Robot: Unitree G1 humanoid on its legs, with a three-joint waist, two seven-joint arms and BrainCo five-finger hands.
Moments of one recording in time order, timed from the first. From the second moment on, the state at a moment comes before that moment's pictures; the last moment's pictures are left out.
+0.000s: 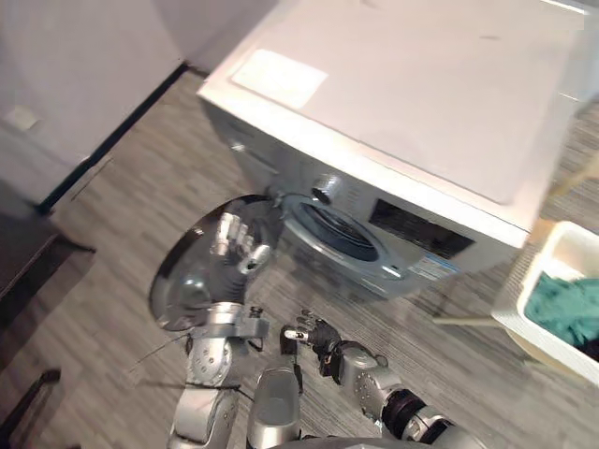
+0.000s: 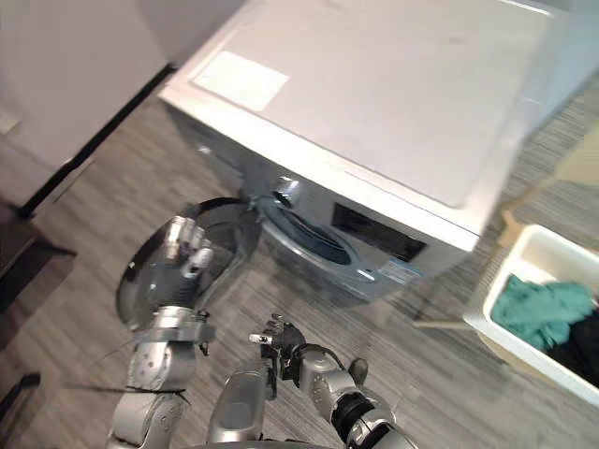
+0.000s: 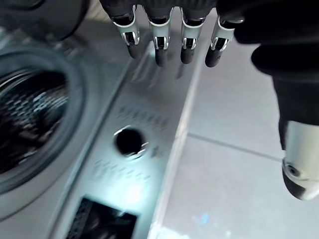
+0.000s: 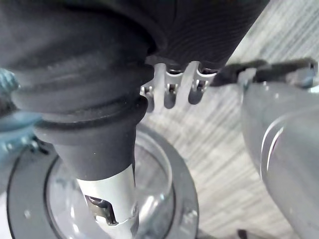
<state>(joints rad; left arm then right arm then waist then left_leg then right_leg) 0.19 0.12 -0.19 -0.28 -0.36 -0.11 0.11 -0.24 0.06 0.47 0.82 0.58 0.08 0.01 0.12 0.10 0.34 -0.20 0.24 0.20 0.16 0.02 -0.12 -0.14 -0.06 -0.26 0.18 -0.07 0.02</state>
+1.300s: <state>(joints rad) -0.06 0.27 0.64 0.94 -0.05 0.01 0.14 0.01 -0.12 -0.26 0.97 -0.04 0.07 -0.13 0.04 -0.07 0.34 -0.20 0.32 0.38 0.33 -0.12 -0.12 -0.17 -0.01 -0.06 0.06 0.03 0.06</state>
